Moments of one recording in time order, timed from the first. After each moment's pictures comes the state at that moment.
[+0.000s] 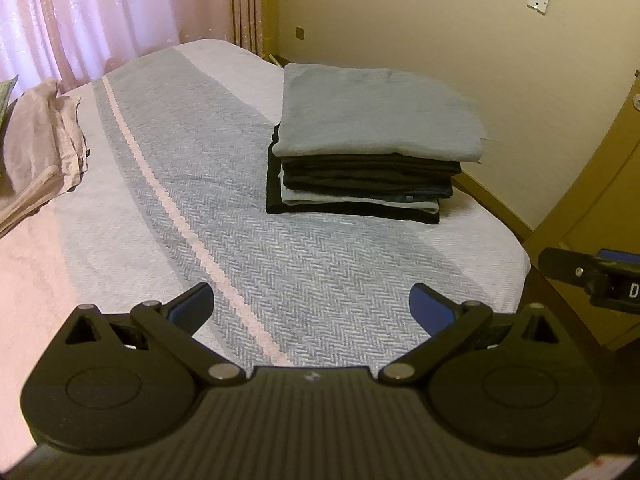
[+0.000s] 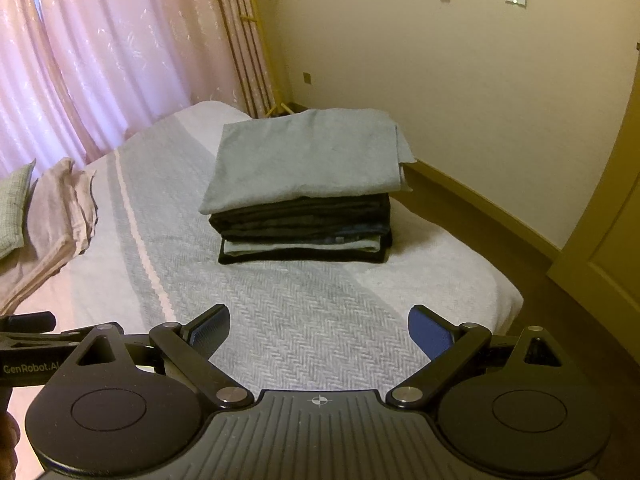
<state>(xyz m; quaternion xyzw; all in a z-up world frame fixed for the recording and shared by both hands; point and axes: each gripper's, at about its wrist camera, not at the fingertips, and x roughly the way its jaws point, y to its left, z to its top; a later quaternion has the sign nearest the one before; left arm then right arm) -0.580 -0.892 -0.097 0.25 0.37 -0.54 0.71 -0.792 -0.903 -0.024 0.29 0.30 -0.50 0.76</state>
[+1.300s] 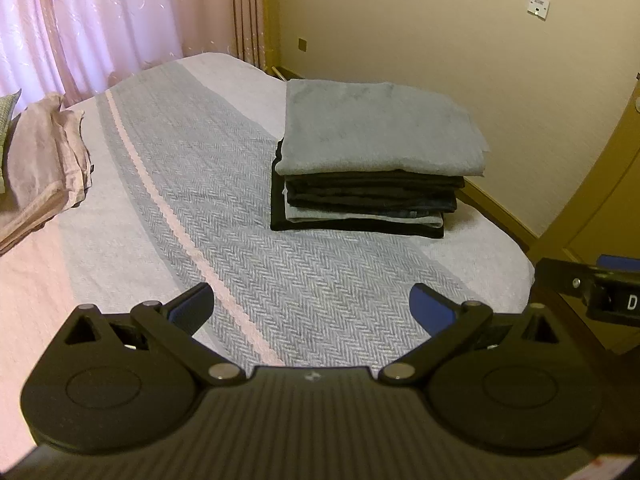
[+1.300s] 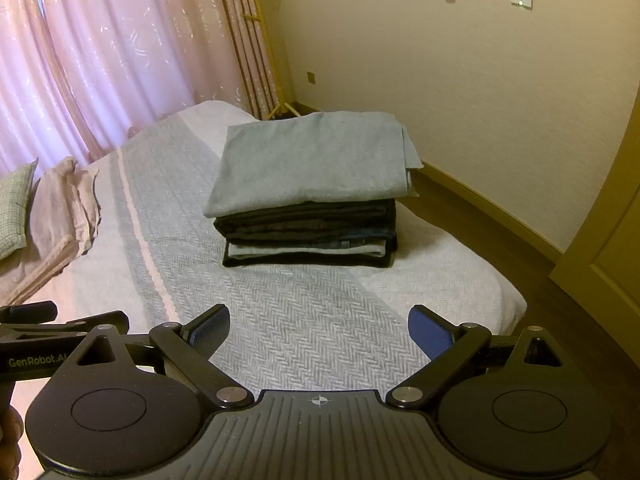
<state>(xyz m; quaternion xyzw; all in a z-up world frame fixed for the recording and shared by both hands) -0.579 -0.901 -0.090 0.25 0.35 -0.54 0.72 -0.784 -0.905 -0.020 0.29 0.30 -0.50 0.76</state>
